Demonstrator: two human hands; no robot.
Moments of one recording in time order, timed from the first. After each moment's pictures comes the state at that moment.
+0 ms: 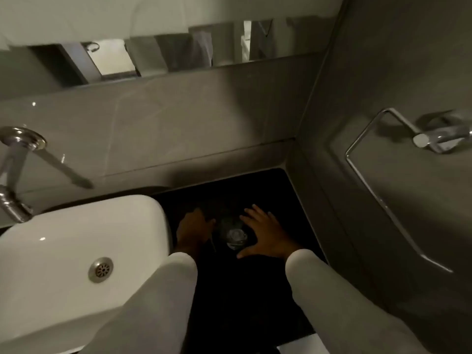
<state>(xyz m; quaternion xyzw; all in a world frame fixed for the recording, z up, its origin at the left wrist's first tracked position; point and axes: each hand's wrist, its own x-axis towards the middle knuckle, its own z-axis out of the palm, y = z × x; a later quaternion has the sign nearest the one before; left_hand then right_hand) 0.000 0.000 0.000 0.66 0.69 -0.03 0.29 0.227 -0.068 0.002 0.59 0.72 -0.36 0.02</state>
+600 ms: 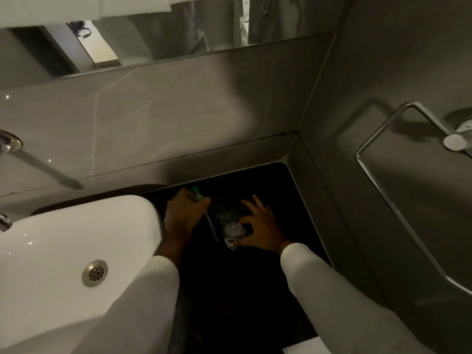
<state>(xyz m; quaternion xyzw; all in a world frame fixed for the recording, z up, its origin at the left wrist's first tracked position) 0.001 0.027 0.032 0.55 0.75 0.18 0.33 0.225 -0.042 -0.016 0.62 0.66 -0.41 -0.09</state>
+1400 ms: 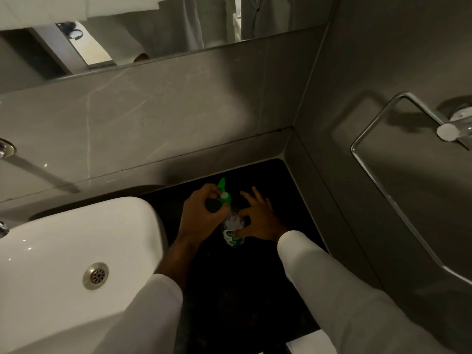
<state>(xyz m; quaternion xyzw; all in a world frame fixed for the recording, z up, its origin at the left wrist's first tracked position) 0.027 0.000 0.042 0.71 0.53 0.33 0.33 0.223 -0.025 -0.011 0.66 0.62 -0.43 -0.03</state>
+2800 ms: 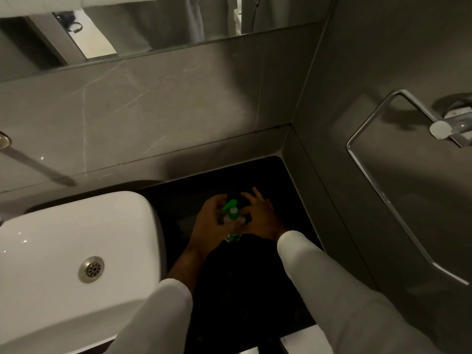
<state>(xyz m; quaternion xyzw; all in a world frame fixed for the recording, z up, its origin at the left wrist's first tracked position) 0.037 -0.030 -0.008 0.62 0.51 0.29 0.53 0.227 -0.033 -0.013 0.69 0.57 -0.45 -0.06</state>
